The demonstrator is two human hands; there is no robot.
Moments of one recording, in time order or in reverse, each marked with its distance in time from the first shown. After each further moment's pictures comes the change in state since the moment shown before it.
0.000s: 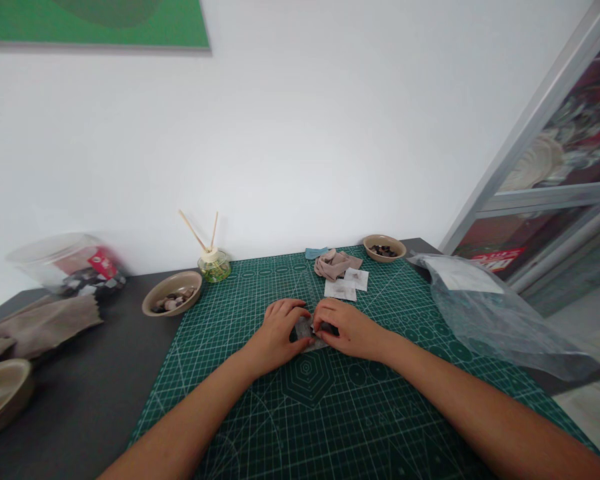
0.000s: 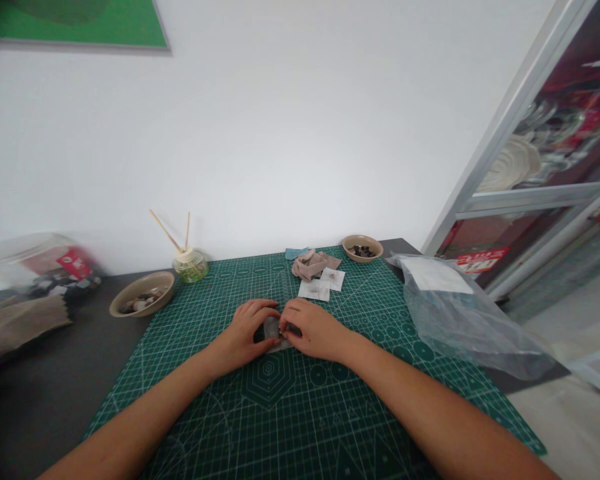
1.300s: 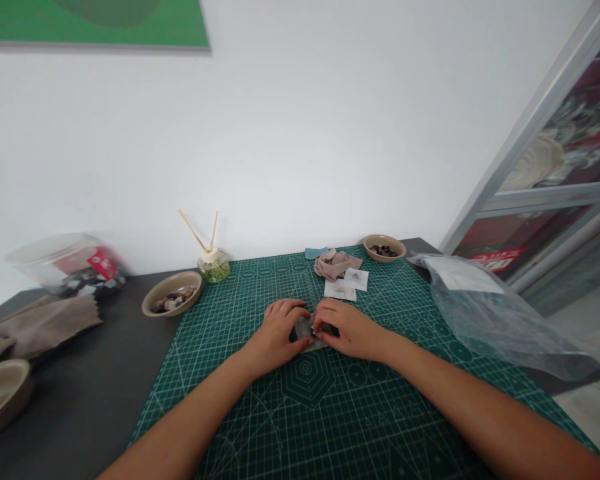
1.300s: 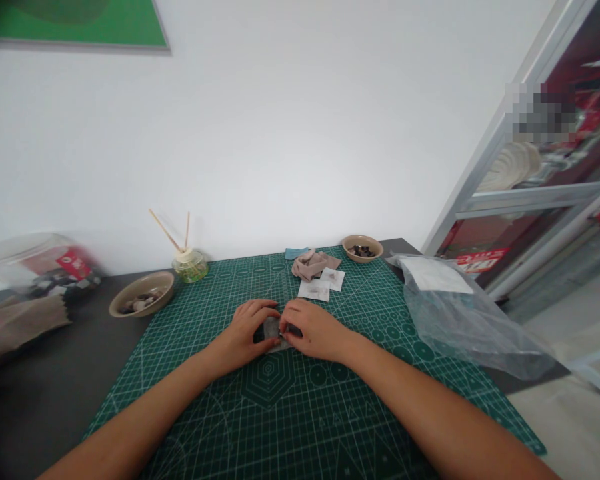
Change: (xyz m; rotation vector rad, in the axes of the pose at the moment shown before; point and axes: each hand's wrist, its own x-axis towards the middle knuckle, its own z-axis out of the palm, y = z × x) left_hand -0.001 0.000 0.000 0.003 -0.010 -0.007; right_hand -0.001 0.002 0.000 0.008 0.002 -0.007
